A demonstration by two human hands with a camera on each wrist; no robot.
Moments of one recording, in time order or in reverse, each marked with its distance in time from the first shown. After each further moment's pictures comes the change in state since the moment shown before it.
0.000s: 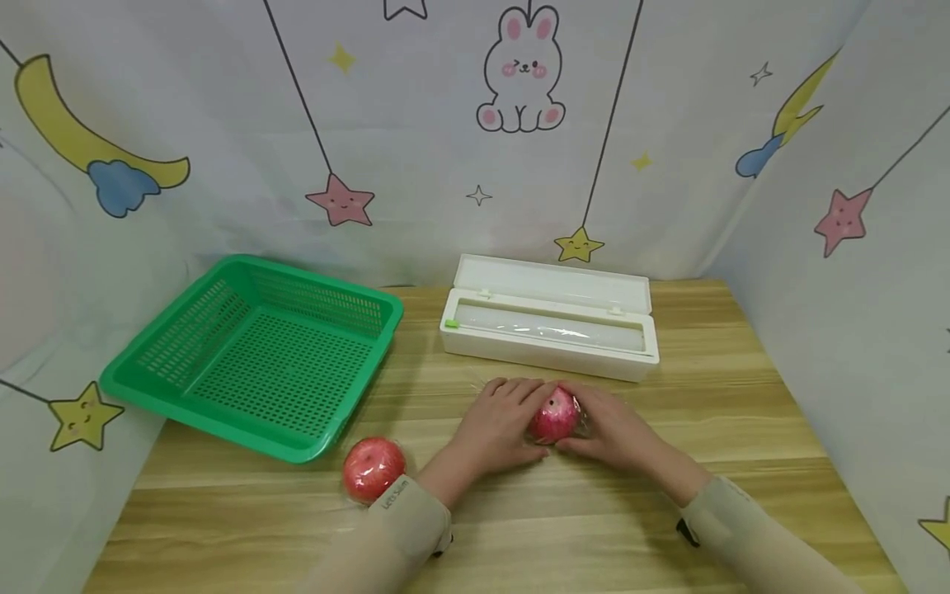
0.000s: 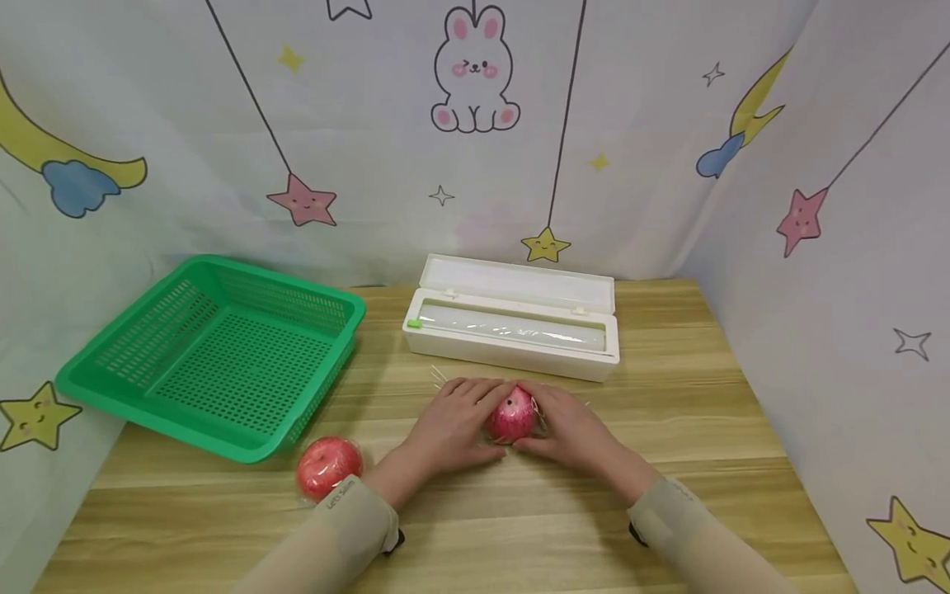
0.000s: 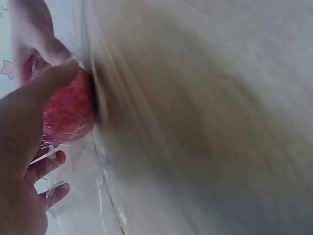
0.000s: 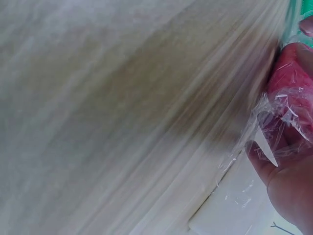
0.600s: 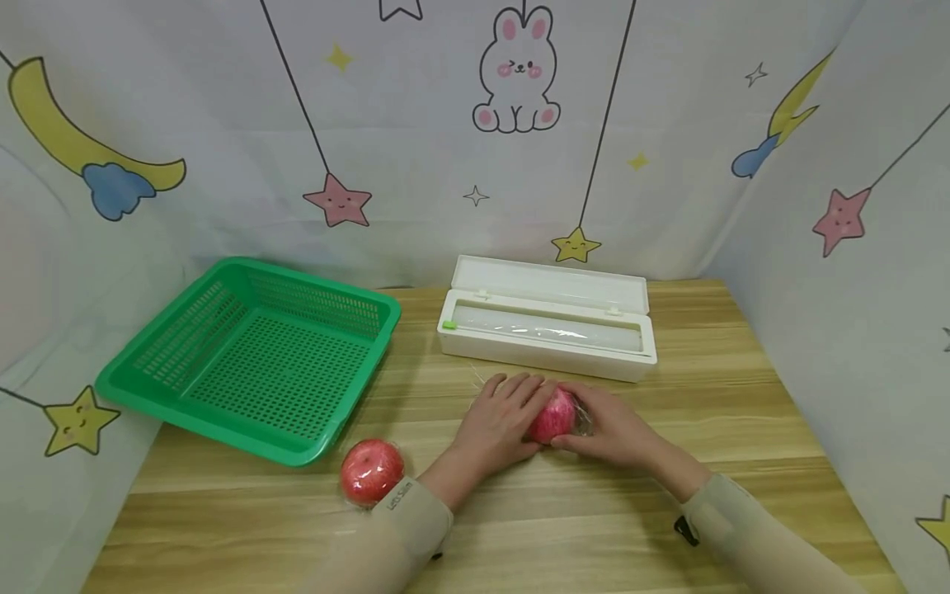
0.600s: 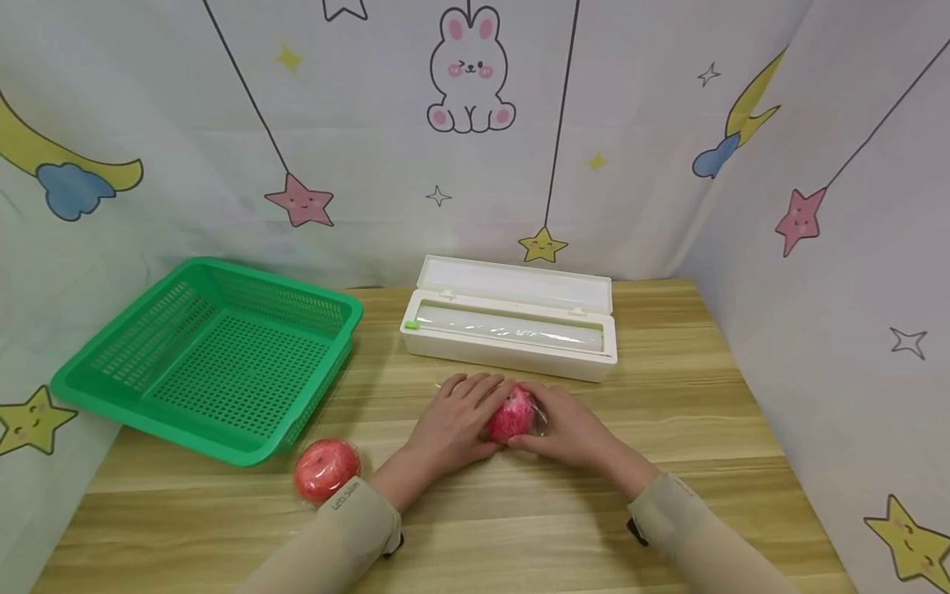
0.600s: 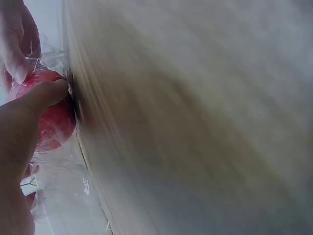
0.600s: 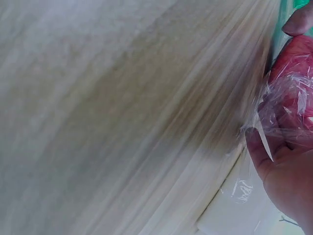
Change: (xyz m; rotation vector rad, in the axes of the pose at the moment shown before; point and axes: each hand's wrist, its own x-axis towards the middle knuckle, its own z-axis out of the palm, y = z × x) left_hand 0.002 0.001 0.015 0.201 0.135 0.052; right_hand 0.000 0.003 -0.005 0.166 -0.045 0.092
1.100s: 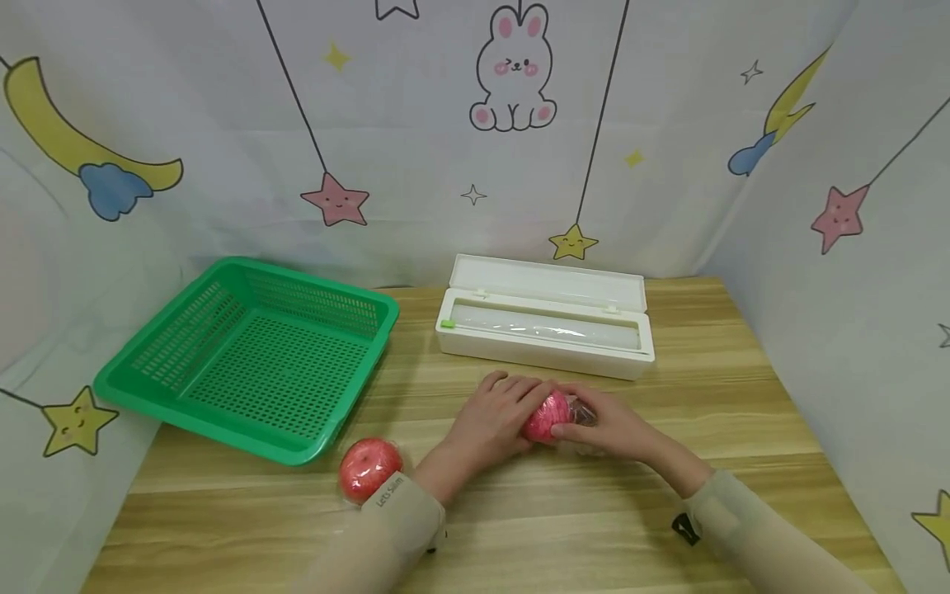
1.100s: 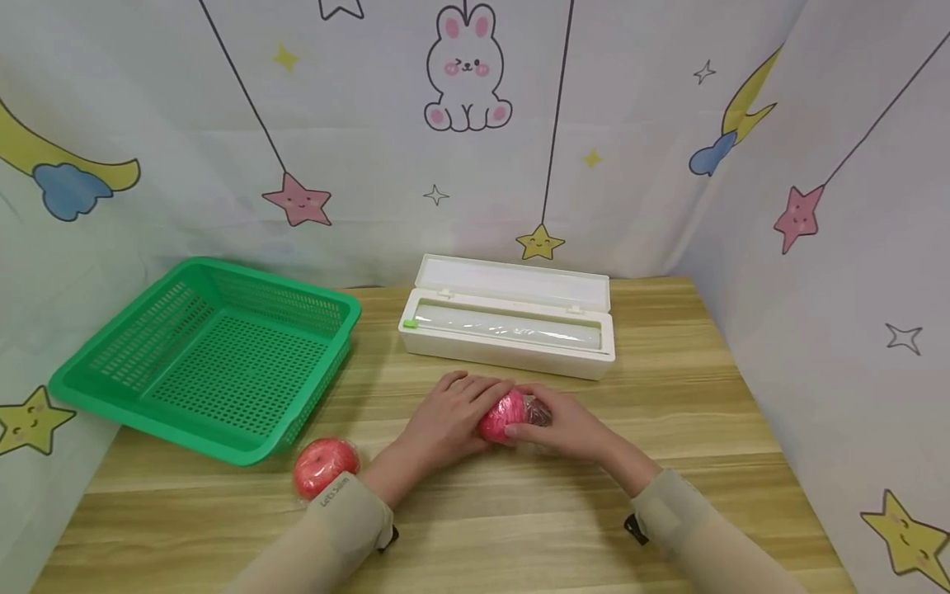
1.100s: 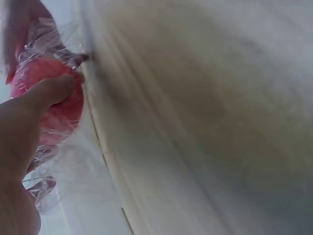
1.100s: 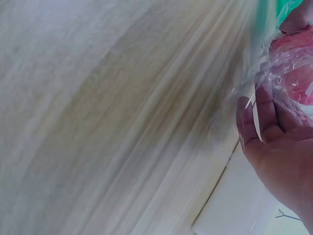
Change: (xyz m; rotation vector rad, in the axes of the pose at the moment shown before) left_hand -0.001 -0.006 -0.016 -0.129 0.030 0.042; right_hand -0.002 -0.005 -0.007 0.234 -0.061 0.059
